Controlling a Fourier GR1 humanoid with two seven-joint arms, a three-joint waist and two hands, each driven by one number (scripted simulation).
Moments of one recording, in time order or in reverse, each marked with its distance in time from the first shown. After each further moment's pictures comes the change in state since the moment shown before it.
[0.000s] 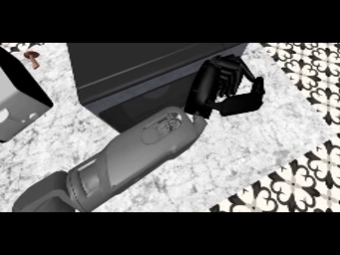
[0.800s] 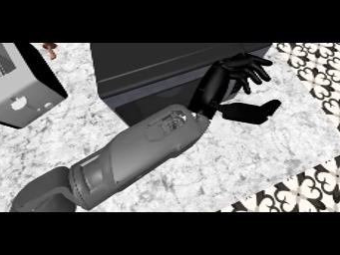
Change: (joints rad) left arm -0.049 0.000 -0.061 0.044 0.067 -0.127 -0.042; right arm 0.044 -0.020 -0.108 -0.023 -0.064 -0.036 0.017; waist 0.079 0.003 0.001
